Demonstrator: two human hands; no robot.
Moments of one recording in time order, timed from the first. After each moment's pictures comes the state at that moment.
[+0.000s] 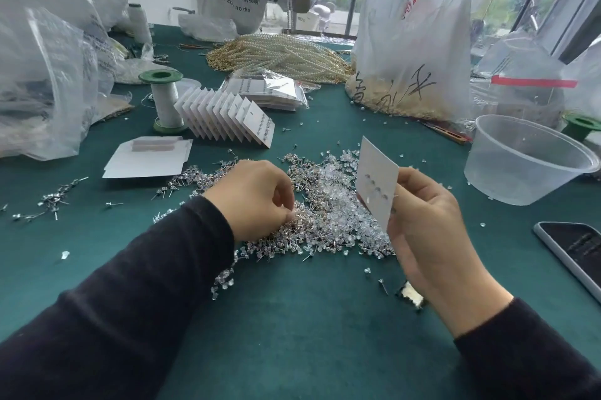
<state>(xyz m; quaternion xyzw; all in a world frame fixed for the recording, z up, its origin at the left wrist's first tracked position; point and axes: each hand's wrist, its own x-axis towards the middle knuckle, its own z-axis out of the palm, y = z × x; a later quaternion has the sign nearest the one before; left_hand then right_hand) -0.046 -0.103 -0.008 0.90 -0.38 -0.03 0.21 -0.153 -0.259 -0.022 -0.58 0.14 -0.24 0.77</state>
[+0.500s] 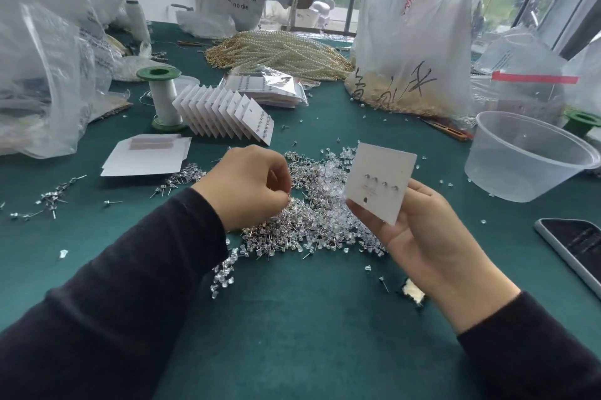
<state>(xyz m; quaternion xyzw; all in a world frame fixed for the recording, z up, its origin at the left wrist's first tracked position) -0.045 -0.099 0.000 0.89 -0.34 -0.04 0.30 -0.153 -0.263 -0.019 -0.46 0.16 -0.15 0.86</state>
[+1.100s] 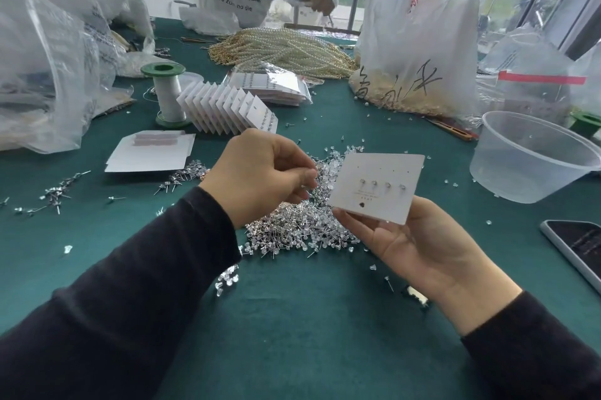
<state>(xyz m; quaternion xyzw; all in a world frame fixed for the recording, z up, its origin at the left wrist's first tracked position) -0.055 -0.104 0.005 0.78 -0.29 -0.11 0.54 -0.153 -0.257 -0.019 -0.40 0.12 -0.03 0.91</state>
